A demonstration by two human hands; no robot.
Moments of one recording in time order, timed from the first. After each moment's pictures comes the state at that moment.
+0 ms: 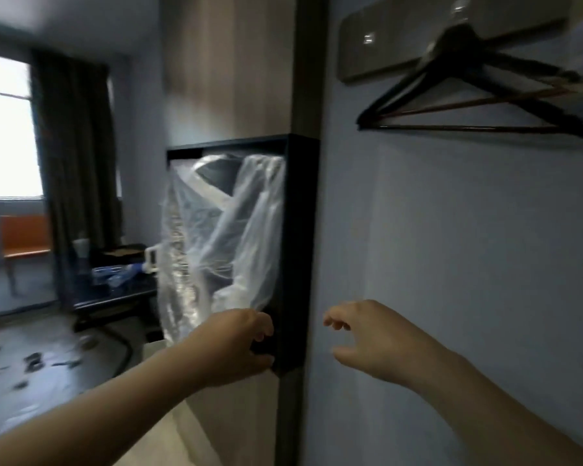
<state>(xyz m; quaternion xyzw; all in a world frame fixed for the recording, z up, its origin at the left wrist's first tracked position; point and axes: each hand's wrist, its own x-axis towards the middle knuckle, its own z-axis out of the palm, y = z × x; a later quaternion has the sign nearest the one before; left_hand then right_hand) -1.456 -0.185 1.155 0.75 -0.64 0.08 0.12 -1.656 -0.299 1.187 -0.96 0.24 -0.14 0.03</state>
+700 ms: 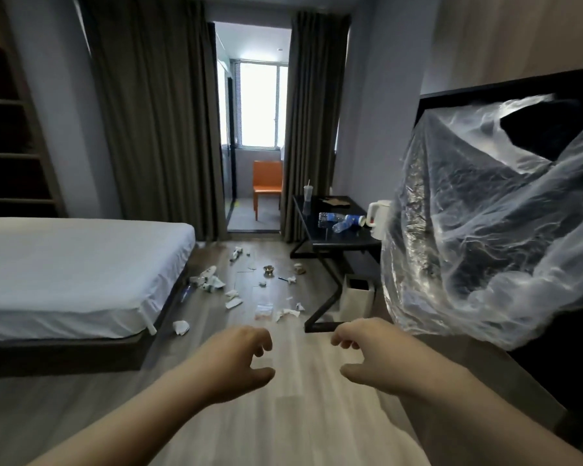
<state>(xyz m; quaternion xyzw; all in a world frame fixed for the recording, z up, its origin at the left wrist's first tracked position) -1.186 0.203 1.051 0.93 -0.34 -0.02 0.13 -1.262 -0.027 1.076 -0.99 -0.04 0.01 0.10</state>
